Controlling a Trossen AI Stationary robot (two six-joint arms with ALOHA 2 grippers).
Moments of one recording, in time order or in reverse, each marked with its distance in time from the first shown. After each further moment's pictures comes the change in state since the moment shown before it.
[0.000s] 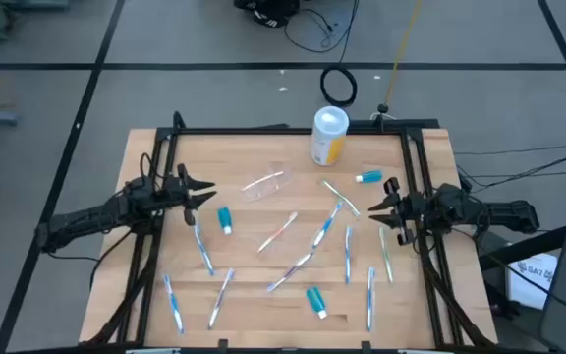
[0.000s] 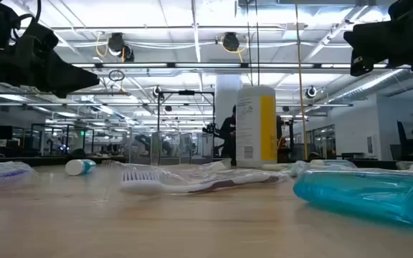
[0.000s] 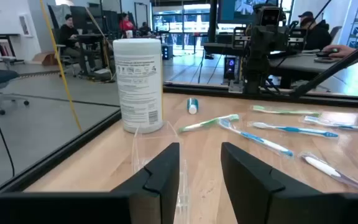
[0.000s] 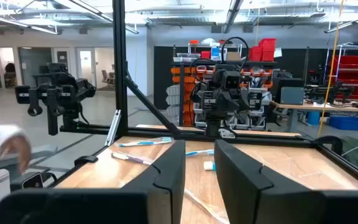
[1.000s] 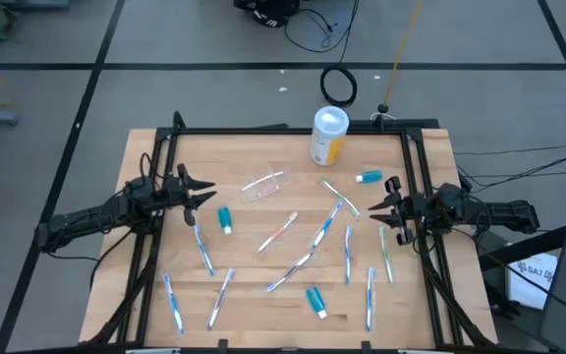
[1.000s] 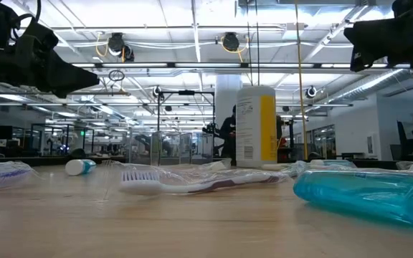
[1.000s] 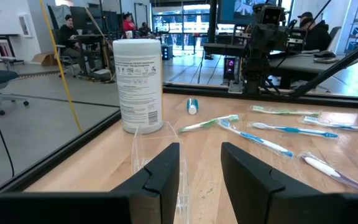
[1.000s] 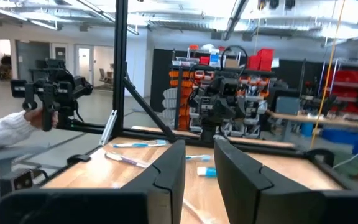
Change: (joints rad) left arm 0.000 0.000 0.000 0.005 0.001 0.000; right arm 0.000 0.000 0.000 0.028 0.000 -0.082
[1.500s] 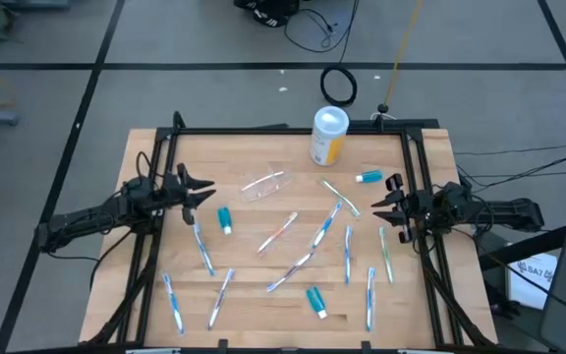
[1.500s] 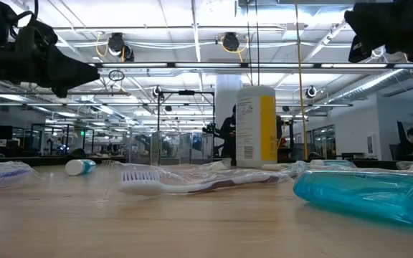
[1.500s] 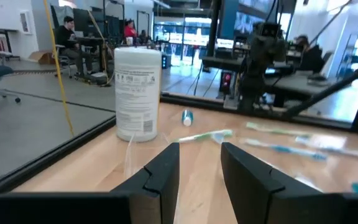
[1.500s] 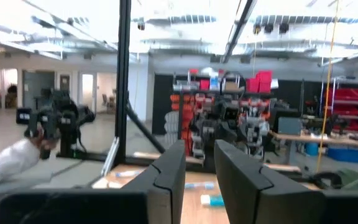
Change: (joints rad) left arm 0.000 0.000 -0.001 0.054 0.002 -0.094; right arm 0.000 0.097 0.000 0.214 -0.003 0.078
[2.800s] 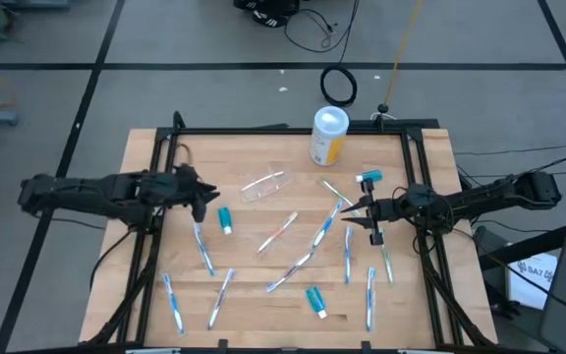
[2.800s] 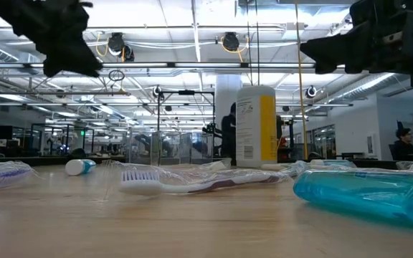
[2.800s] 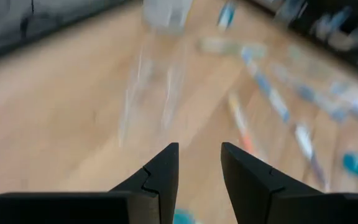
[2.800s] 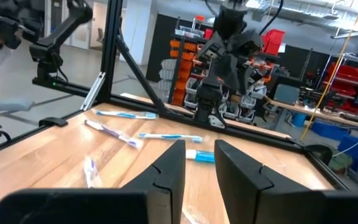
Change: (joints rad) left arm -0.321 0.631 0.585 -0.630 -0.355 -0.510; right arm 0.000 0.818 0.076 0.505 0.003 -0.214
